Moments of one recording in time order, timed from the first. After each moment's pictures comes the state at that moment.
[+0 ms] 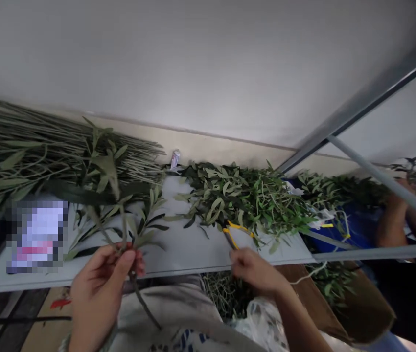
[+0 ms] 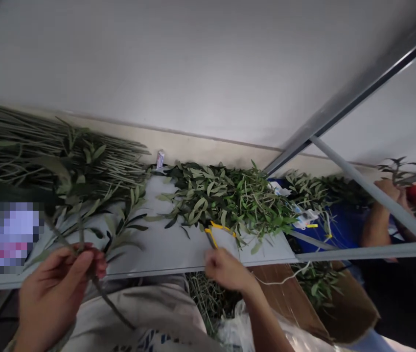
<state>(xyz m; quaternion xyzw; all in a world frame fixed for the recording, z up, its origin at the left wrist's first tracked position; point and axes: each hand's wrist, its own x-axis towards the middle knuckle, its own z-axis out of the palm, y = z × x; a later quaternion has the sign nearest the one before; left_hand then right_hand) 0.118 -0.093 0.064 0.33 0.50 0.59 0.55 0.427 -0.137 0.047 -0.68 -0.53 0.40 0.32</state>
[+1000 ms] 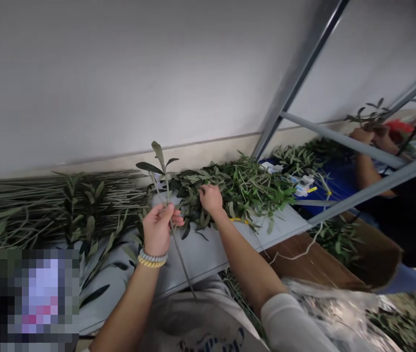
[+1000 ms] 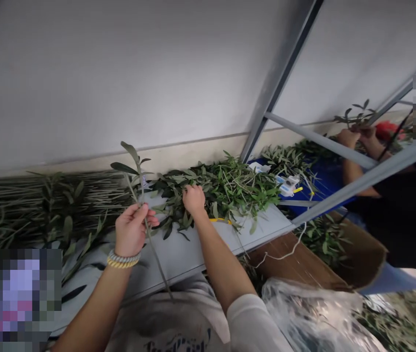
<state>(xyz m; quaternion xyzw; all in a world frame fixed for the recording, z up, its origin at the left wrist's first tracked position) 0.226 0.005 0.076 0.38 0.37 0.51 0.68 0.419 0.032 0.019 -0.82 -0.53 0.00 0.20</state>
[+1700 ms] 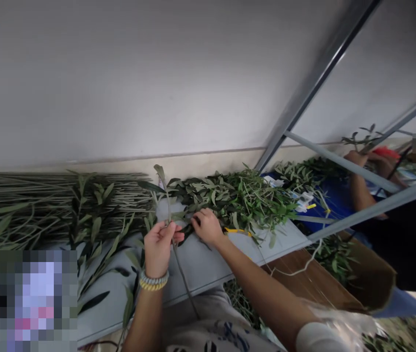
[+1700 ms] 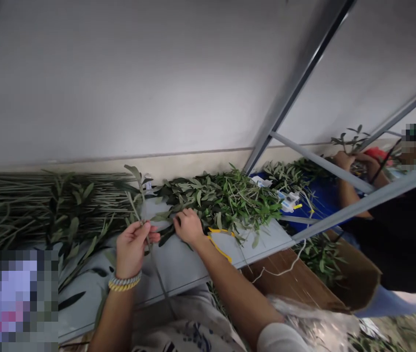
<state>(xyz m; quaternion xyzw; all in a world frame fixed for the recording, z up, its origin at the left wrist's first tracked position) 0.199 -0.006 0.051 0.37 0.39 0.52 0.67 0.372 -0.006 0.012 -0.70 -0.69 -0.02 0.19</state>
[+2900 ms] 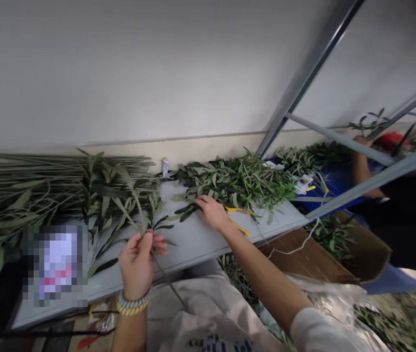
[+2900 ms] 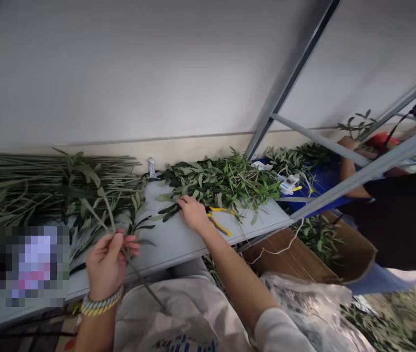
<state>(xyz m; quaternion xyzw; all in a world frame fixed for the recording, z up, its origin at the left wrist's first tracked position) 0.127 -0.078 0.043 0.34 0.42 0.58 0.61 0.363 -0.050 0.027 -0.70 -0.70 0.03 0.14</state>
